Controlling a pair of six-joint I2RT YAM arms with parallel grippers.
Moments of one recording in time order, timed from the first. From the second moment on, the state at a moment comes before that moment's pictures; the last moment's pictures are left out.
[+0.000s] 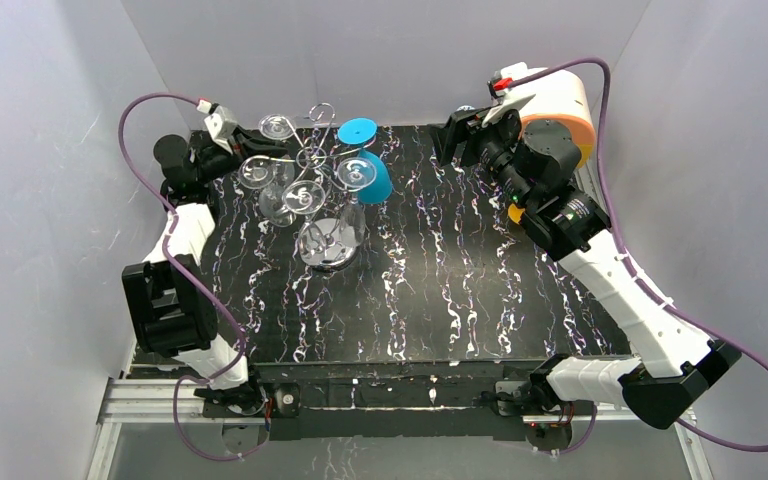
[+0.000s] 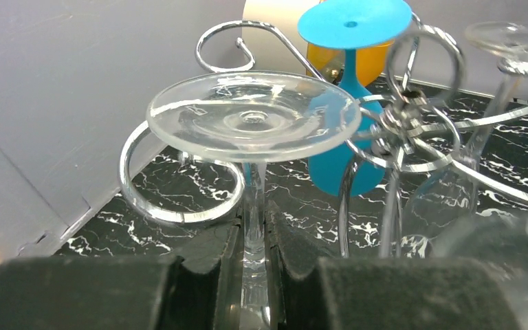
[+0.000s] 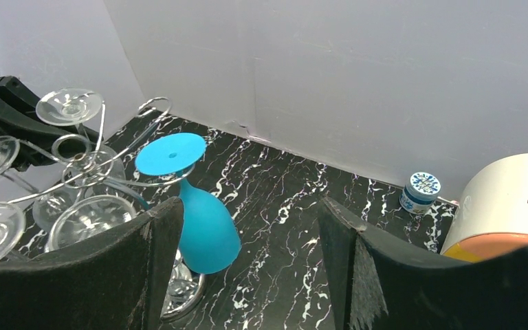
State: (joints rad) left arm 0.20 1.60 1.12 0.74 1.26 -0.20; right arm 0.66 1.22 1.46 -0.17 0.12 0.07
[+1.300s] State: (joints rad) left arm 0.16 1.63 1.17 0.73 1.31 -0.24; right arm 0.66 1.22 1.46 -0.16 0.08 0.11
